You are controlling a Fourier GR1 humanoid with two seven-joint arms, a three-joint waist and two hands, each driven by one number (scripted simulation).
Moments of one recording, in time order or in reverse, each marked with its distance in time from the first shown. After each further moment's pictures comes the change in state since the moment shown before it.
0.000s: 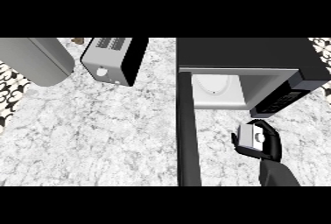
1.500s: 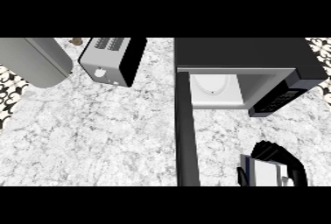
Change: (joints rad) left arm 0.065 0.034 -0.006 -0.017 0.020 -0.007 -0.046; right arm 0.631 0.116 0.408 -1.206 -0.173 0.079 0.496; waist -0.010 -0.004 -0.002
